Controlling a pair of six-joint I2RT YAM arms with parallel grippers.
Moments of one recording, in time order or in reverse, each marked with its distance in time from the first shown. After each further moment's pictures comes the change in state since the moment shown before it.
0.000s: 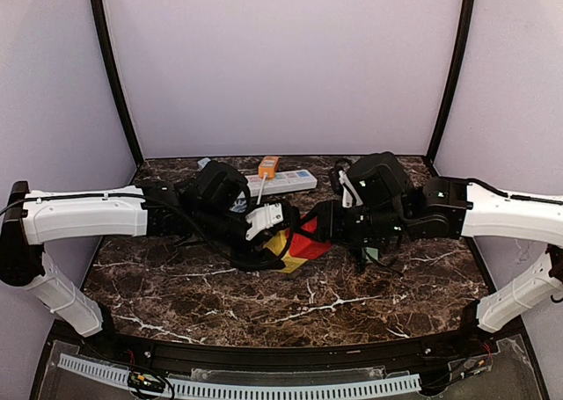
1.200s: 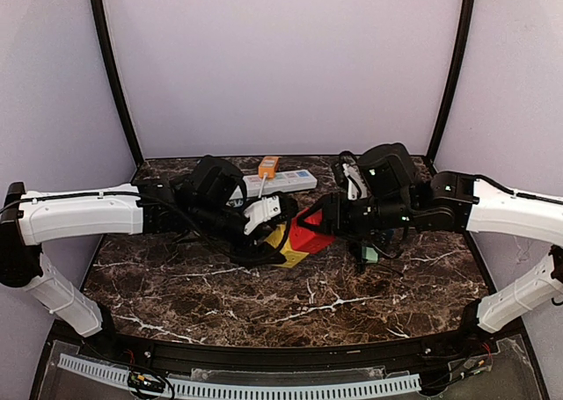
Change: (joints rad) left arm 0.011 -0.019 0.005 0.021 0.018 -0.018; right arm -0.061 -0.029 -0.002 0.011 -0.108 -0.048
